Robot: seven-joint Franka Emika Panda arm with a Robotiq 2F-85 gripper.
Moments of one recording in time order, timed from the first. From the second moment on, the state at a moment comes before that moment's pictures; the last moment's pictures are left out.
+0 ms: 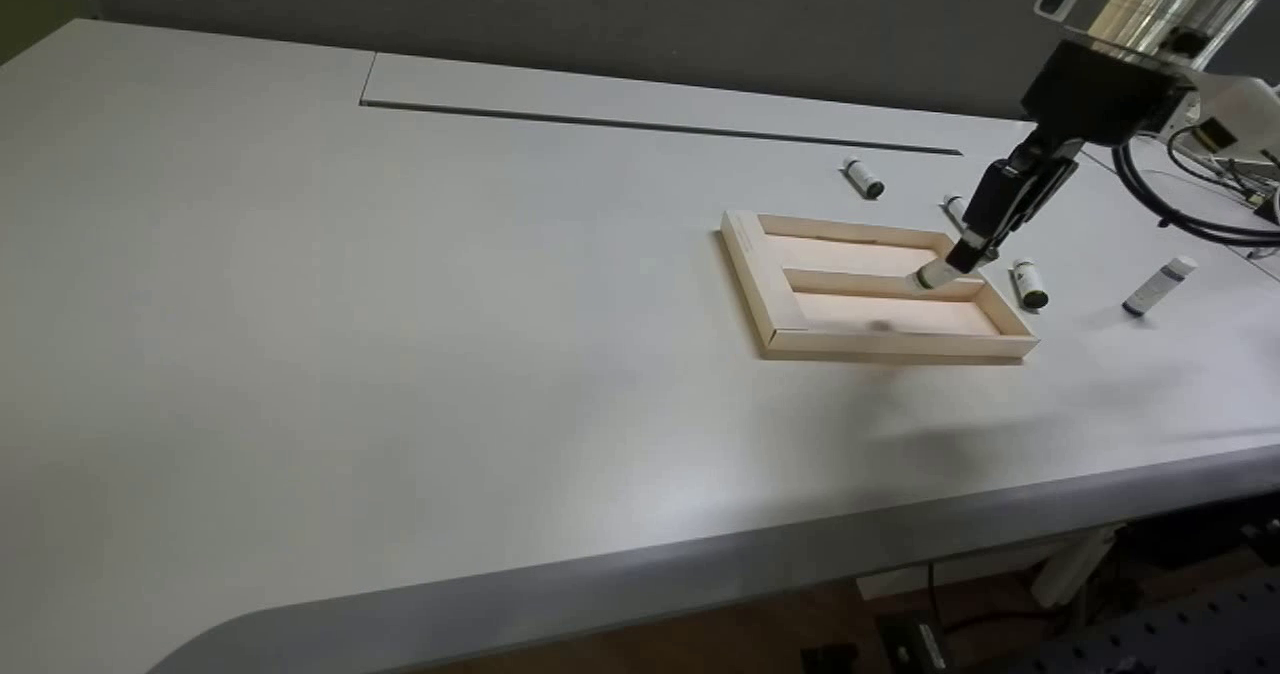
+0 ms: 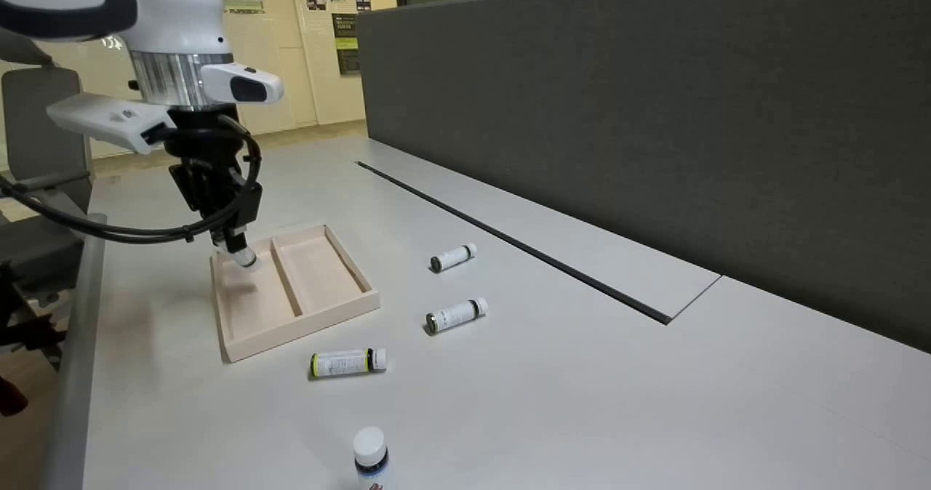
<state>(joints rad) -0.01 0.15 0.04 -2.59 0.16 2.70 -0.54</state>
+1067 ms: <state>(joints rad) -0.05 0.32 0.15 -2.58 0.09 3.01 -0.49</state>
